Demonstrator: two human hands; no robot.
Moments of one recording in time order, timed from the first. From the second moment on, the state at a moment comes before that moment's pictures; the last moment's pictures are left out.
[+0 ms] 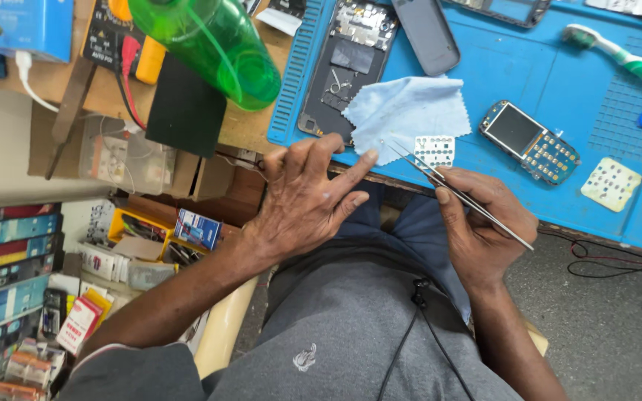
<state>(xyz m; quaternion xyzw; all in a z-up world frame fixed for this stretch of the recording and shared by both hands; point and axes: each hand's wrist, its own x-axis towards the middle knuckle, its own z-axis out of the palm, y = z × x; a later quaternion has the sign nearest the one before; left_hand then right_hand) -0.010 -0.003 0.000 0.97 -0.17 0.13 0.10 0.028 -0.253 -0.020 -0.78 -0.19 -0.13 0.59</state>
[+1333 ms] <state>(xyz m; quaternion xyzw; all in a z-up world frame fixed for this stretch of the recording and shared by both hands) 0.024 -0.005 0.002 0.95 -0.24 0.18 0.06 0.026 -0.254 -0.025 -0.76 -0.16 -0.11 0.62</state>
